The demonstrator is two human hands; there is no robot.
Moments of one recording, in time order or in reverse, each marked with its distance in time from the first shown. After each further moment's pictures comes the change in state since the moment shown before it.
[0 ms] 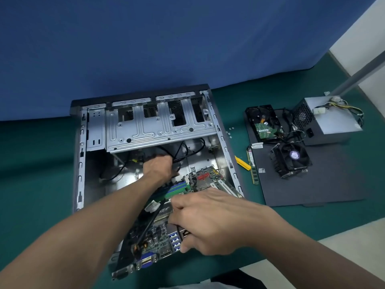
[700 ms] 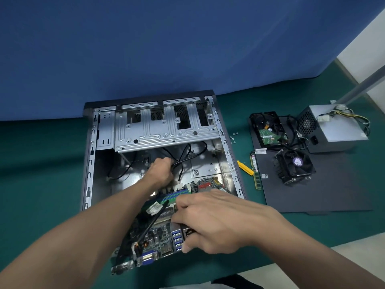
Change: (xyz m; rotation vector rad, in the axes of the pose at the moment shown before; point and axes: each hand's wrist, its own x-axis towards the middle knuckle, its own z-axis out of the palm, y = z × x) left_hand -0.014 -0.013 -0.002 -0.310 0.042 0.046; right_hand -0.009 0.000 -0.002 -0.001 -0.004 -0.002
